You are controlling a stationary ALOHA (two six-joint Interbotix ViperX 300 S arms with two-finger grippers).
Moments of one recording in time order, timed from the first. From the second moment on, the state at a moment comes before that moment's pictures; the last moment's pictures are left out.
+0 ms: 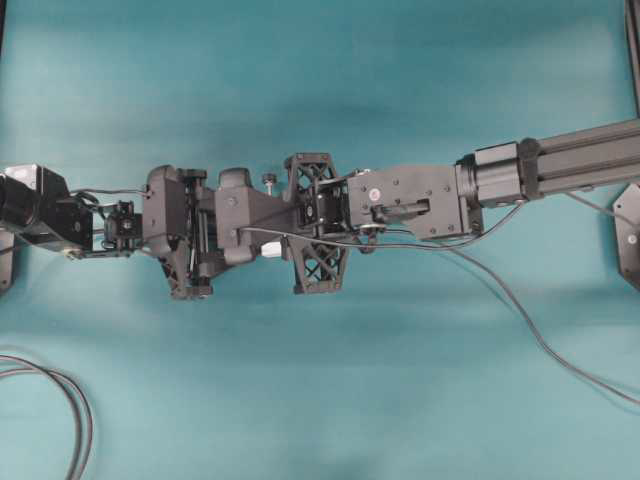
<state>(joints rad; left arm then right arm) 0.01 0.36 1.04 -0.02 -0.98 -0.01 0.00 0.38 0.21 -0.08 0.45 -0.01</state>
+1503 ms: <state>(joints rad) -0.01 -0.20 1.23 -0.02 -0.65 -0.01 0.01 -0.05 0.57 -0.08 0.42 0.11</state>
